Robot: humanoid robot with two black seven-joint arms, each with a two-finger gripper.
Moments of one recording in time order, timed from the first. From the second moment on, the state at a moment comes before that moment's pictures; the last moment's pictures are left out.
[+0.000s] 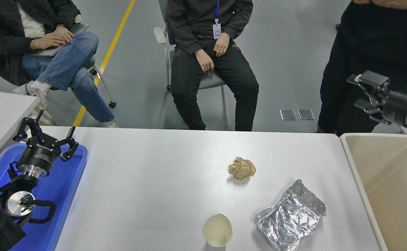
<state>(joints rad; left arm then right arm) -0.56 0.46 -0.57 -0.39 -0.23 -0.70 -0.60 1.21 -0.85 0.10 0.95 -0.76 0.39 0.29</state>
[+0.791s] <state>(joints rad) -0.56 0.46 -0.57 -0.39 -0.23 -0.70 -0.60 1.48 -0.45 -0.18 1.28 -1.44 0.63 0.29</state>
